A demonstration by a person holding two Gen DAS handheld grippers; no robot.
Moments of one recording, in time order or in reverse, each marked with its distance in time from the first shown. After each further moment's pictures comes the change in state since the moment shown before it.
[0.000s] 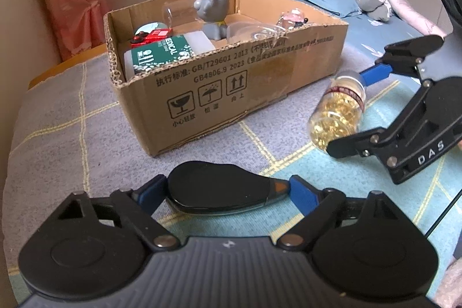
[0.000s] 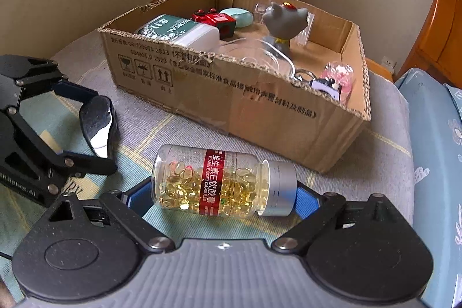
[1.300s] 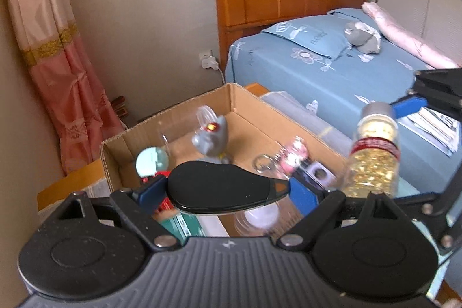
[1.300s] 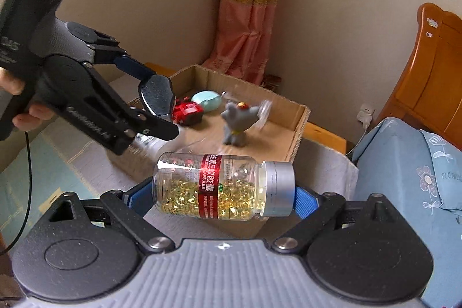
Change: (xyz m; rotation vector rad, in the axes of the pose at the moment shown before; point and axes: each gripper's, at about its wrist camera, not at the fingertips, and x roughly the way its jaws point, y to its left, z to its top) left arm -0.016 0.009 0.151 0.093 -0.108 -0.017; right arm -0.091 -0.040 0.067 -0.041 -0.153 -0.048
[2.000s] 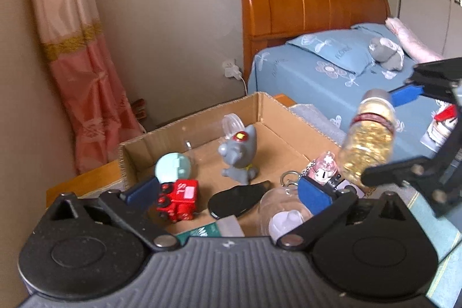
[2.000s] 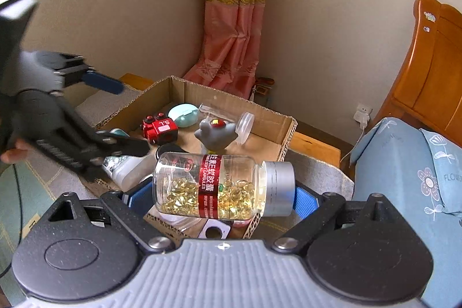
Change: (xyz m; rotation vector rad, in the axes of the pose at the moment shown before) left arm 0.002 0.013 -0.006 -0.071 -0.055 0.079; right arm 0.034 -0.031 0.027 0.030 -0.002 -0.004
